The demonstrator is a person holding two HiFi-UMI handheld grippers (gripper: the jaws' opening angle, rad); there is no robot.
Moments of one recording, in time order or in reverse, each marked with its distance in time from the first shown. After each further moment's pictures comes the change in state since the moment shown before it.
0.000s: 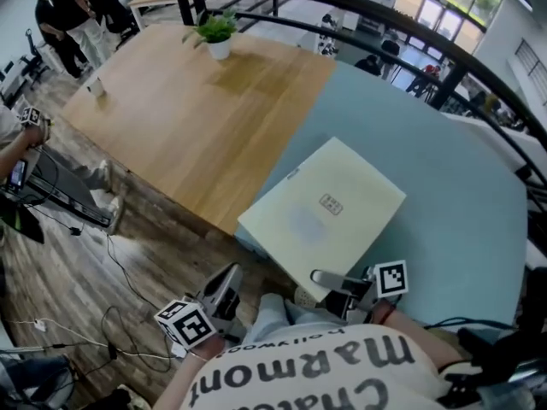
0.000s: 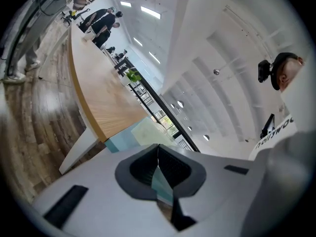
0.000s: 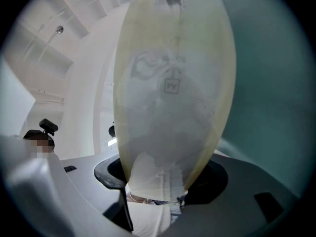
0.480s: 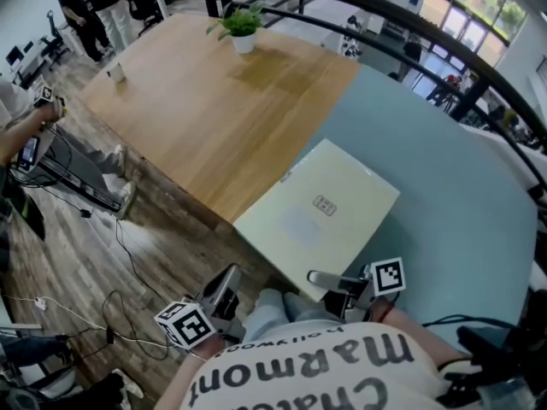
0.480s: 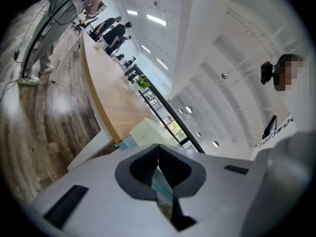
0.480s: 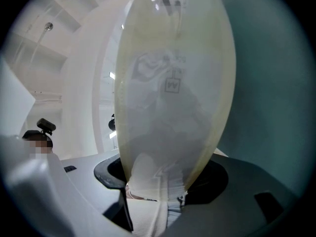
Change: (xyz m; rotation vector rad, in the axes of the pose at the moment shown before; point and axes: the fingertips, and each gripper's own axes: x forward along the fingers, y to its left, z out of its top) left arm -0.019 0.018 0.003 -0.034 -0.073 0.102; right arm 0.024 -0.011 -0.002 0.012 0.143 0.008
